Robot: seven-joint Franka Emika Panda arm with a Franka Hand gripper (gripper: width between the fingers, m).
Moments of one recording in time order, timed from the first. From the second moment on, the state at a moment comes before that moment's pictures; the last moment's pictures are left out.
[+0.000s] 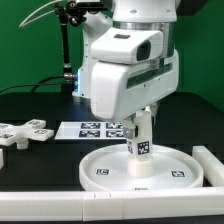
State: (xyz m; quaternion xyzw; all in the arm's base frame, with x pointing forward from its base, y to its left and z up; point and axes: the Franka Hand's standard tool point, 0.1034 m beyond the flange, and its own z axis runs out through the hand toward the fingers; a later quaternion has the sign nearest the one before) arm 0.558 0.022 0.076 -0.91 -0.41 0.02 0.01
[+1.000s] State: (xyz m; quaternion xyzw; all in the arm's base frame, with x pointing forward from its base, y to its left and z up) arm 0.558 0.026 0.075 -1.00 -0.05 0.02 0.03
